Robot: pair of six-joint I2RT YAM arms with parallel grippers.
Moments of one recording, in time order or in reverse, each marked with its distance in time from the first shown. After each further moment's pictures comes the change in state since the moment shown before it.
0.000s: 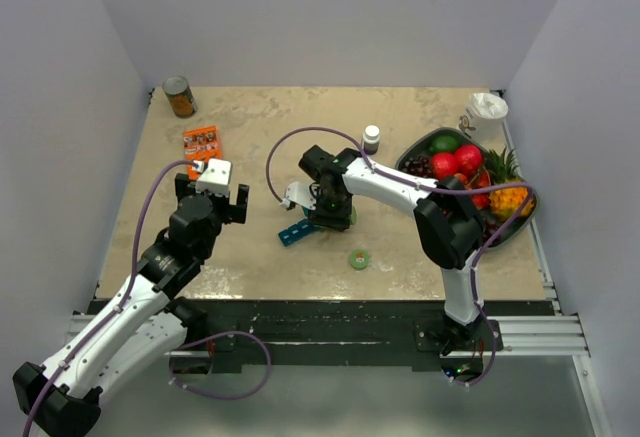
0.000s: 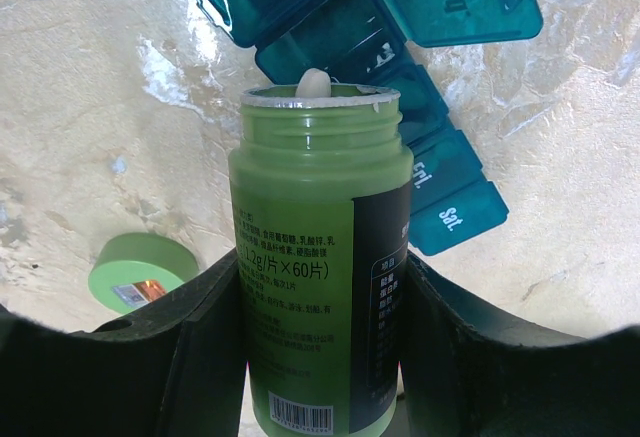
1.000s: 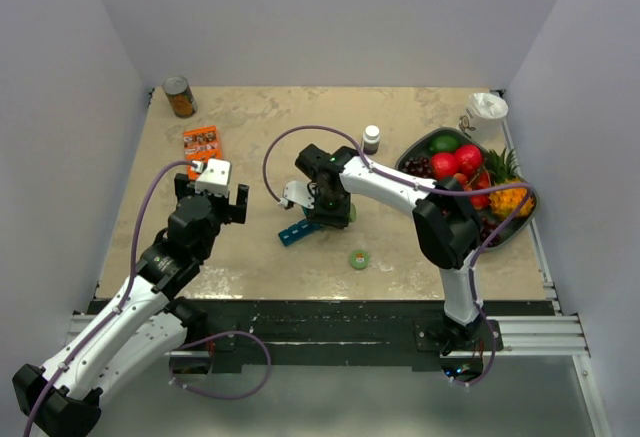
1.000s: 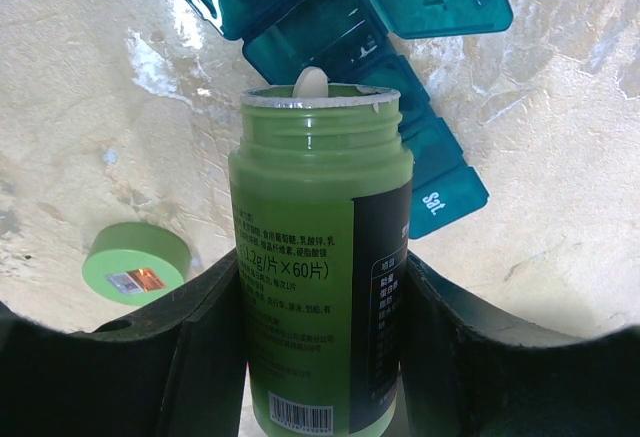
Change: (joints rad) left arm 0.005 -0.007 0.000 0.000 0.014 0.000; right arm 0.013 0.007 0.042 -0.040 0.045 0.003
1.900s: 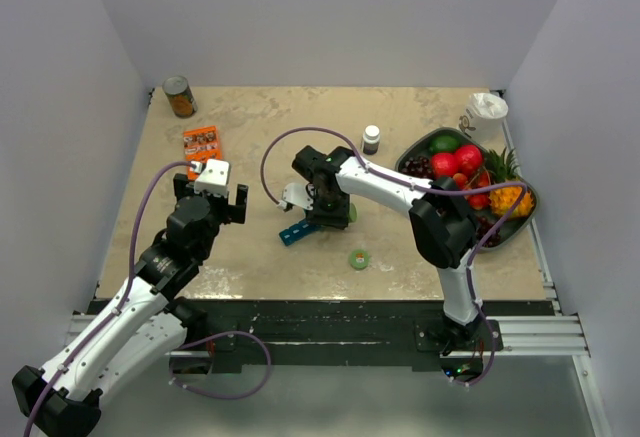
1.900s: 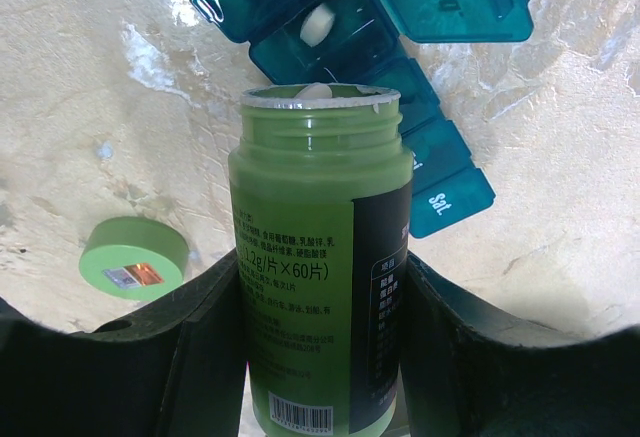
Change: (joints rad) left arm 0.001 -0.010 0.000 0.000 0.003 0.000; right arm 0.011 0.029 0.032 -0.037 0.031 0.000
